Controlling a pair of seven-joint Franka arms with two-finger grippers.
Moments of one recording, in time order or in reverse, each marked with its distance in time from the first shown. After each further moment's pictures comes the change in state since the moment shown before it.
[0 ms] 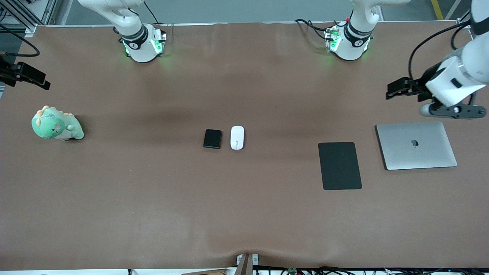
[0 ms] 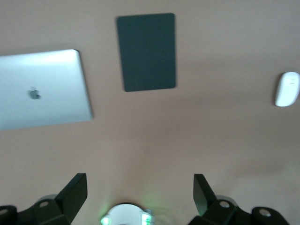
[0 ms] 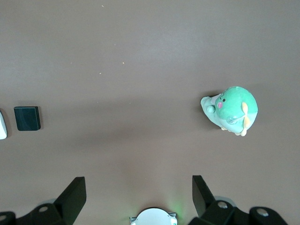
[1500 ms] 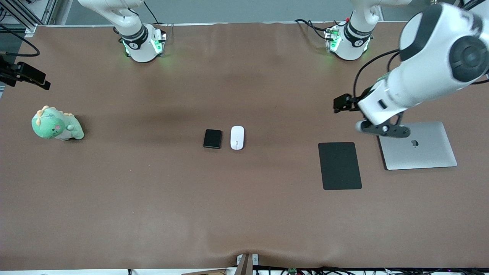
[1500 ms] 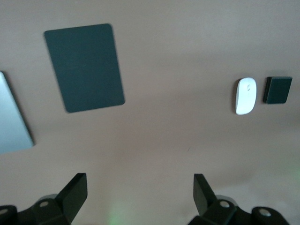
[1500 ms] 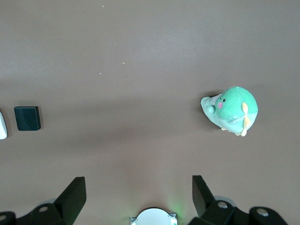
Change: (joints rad) left arm -0.114 0.140 -0.075 0.013 -0.043 0.183 -0.089; right arm 0.000 0.000 0.001 0.000 0.000 0.000 0.000
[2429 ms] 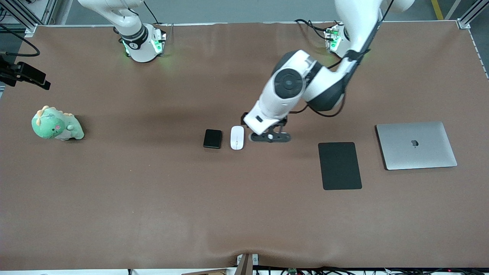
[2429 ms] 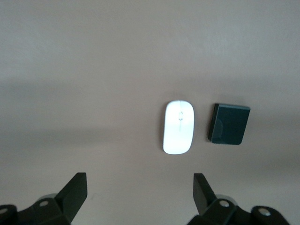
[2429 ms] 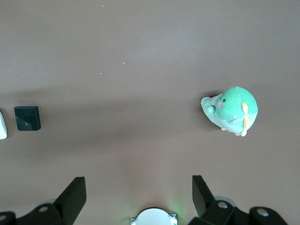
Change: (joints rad) left arm -0.408 0.298 -0.004 0.008 0.060 0.423 -0.477; right arm 0.000 0.000 0.000 0.000 0.000 0.000 0.000
